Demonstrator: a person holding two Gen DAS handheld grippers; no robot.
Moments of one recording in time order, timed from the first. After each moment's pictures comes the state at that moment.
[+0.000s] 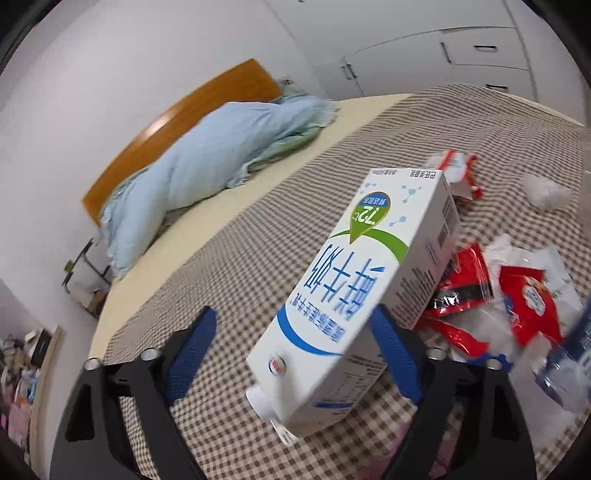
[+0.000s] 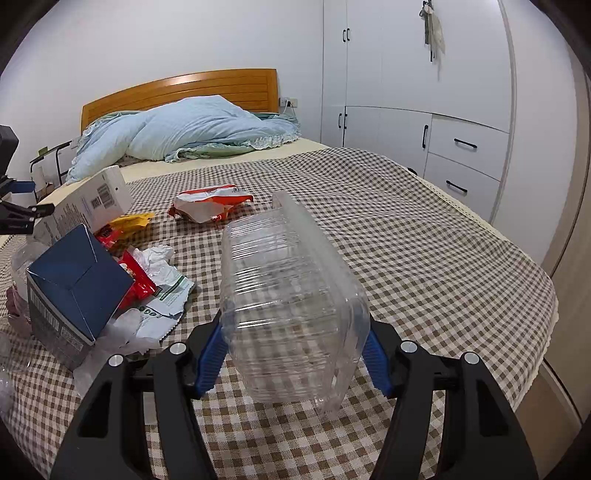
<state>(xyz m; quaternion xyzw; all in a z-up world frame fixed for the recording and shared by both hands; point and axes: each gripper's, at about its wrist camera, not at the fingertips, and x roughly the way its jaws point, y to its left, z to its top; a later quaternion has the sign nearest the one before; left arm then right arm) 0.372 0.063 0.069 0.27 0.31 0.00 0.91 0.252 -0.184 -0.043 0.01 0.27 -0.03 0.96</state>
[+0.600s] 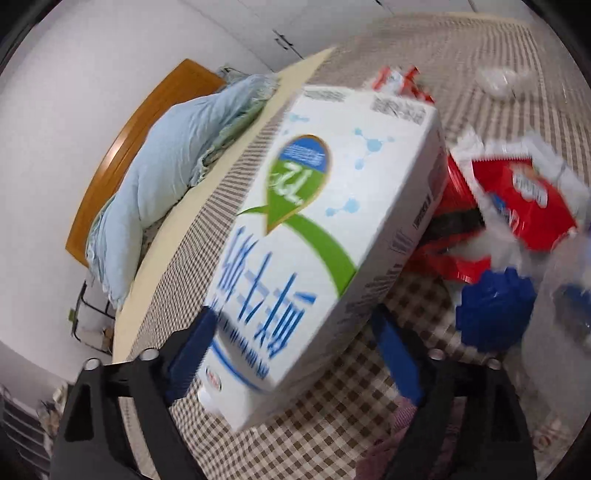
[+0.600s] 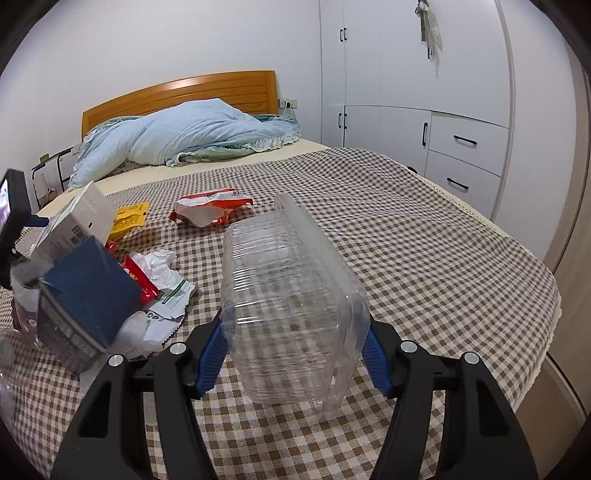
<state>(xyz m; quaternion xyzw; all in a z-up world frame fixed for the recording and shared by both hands) 0.373 0.039 0.009 0.41 0.36 -0.05 0.84 0.250 -0.193 -0.041 0.02 0.27 -0.02 0.96</state>
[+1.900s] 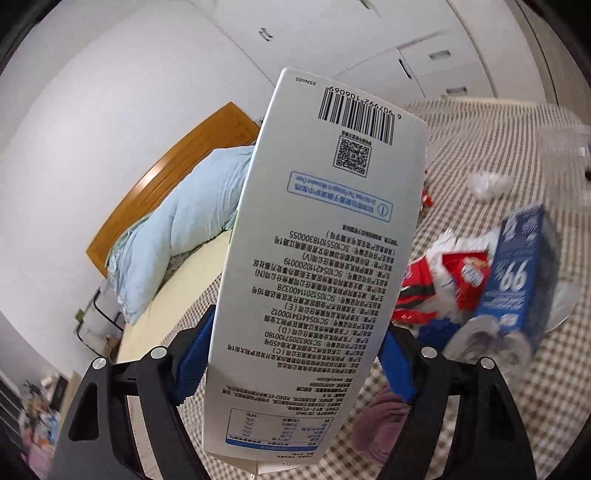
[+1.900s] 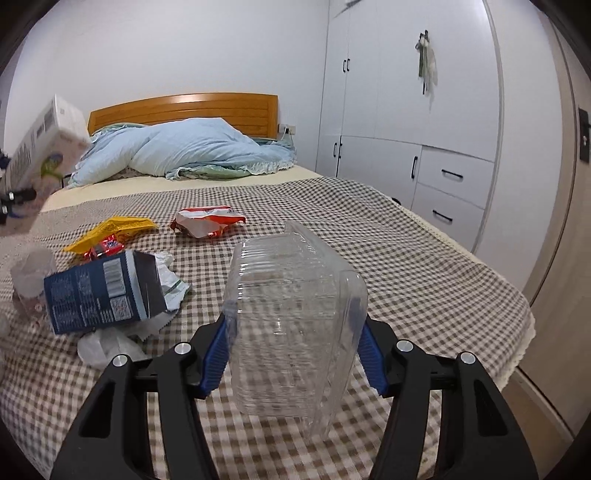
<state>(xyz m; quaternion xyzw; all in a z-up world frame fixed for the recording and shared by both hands) 0.293 0.040 0.116 0.32 0.25 -0.04 0.91 0.204 -0.197 -0.032 -0.02 0.22 -0.04 0.98</state>
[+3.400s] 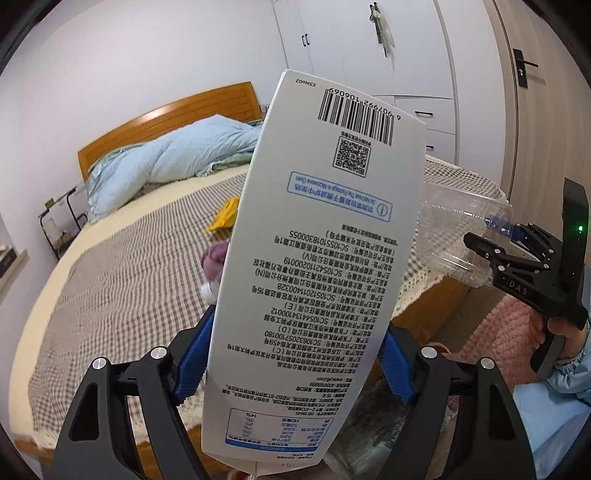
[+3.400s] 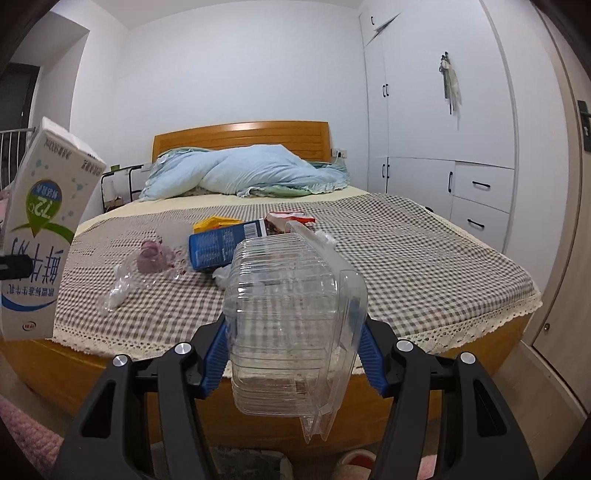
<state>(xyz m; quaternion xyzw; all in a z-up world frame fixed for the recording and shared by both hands) -0.019 -0.017 0.106 0.12 0.30 -0.08 0.94 0.022 -0.188 -0.026 0.00 0.17 0.08 0.98</state>
